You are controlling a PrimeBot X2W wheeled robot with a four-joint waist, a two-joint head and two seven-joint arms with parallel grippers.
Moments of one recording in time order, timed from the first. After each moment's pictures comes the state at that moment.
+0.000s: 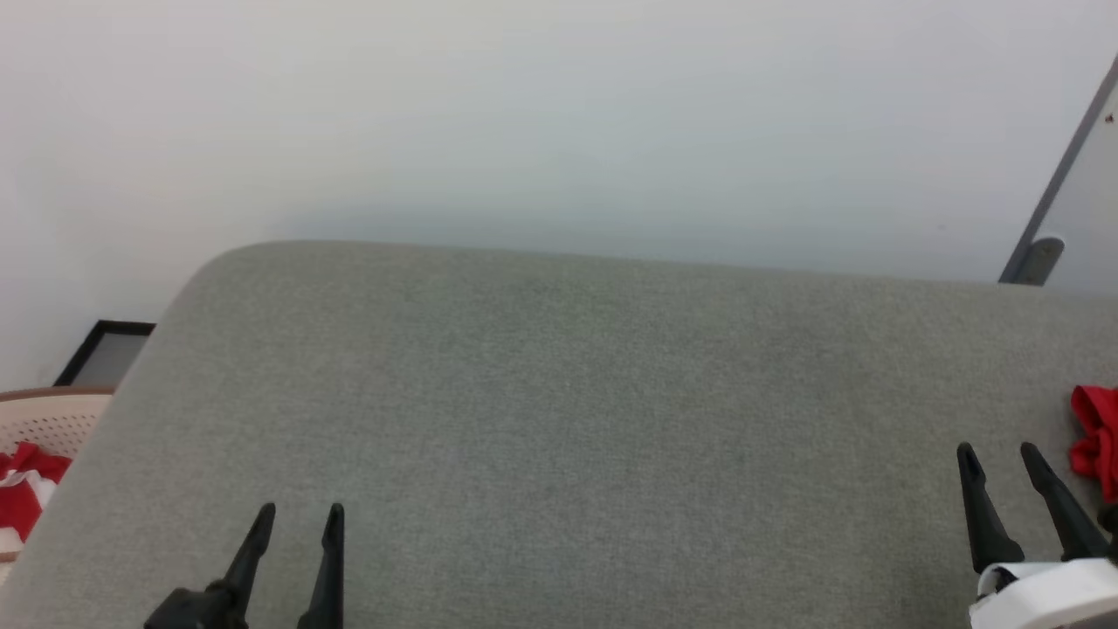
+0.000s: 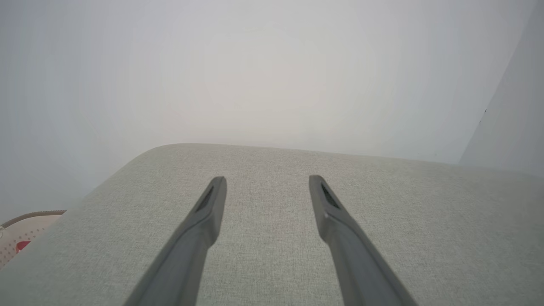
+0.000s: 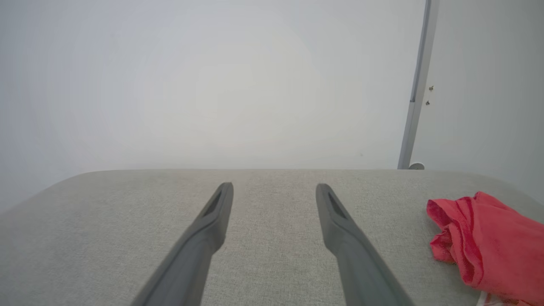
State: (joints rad) left arm 0.09 0.18 0.01 0.14 -0.24 -0.13 -0.26; right arm -0.08 -0.30 0.05 0.32 0.44 0.13 -0.26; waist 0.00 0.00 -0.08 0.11
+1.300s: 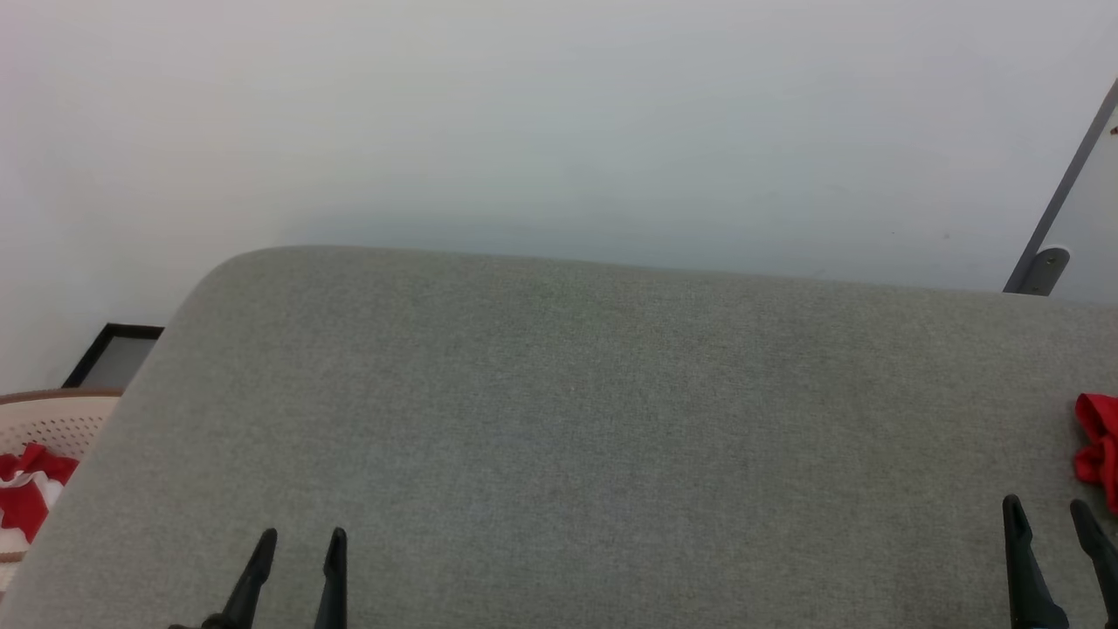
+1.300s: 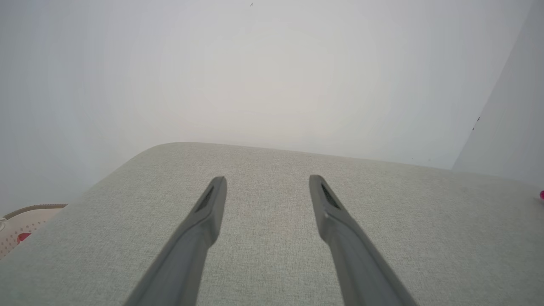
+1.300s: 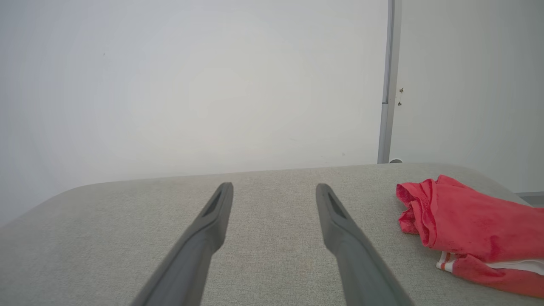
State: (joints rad) left arm 0.18 0.15 0.02 0.05 -0.25 -0.13 -0.26; right arm 0.13 -0.24 -0.07 0.11 0.41 0.13 -0.26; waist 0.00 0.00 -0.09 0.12
